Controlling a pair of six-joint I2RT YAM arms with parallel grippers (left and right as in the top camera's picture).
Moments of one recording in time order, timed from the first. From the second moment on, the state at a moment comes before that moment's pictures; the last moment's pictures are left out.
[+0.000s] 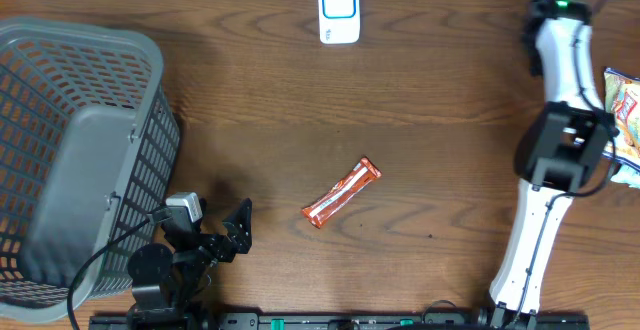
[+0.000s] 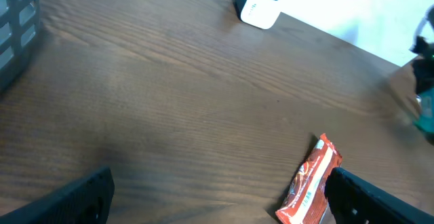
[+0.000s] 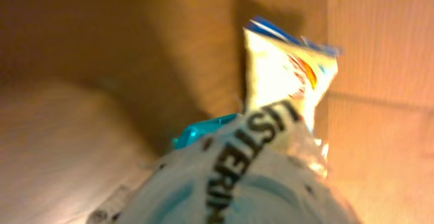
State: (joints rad) left arm 0.06 0.01 0.15 -0.54 0.40 -0.35; right arm -0.21 2.60 2.42 -1.19 0.78 -0.01
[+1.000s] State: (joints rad) left arm 0.06 0.01 0.15 -0.54 0.40 -0.35; right arm 0.06 1.74 2.45 -1.47 0.12 0.60
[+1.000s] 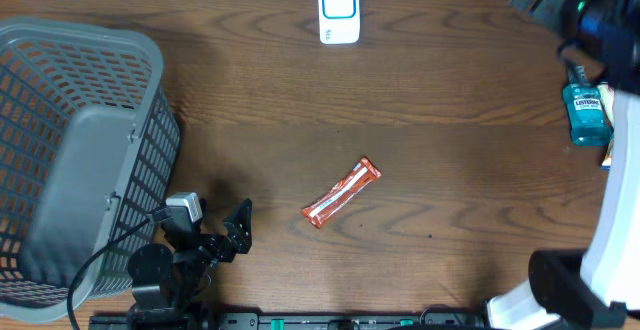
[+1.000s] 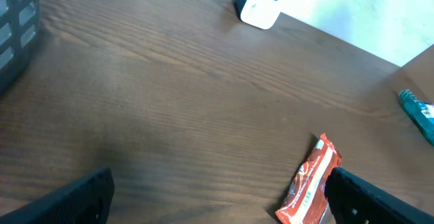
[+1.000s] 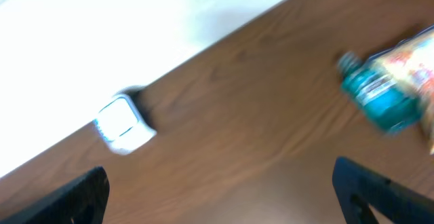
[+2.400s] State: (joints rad) left arm 0.06 0.01 0.15 -0.54 0.40 -0.35; right arm 0.71 2.52 2.22 -1.69 -0.13 1.00
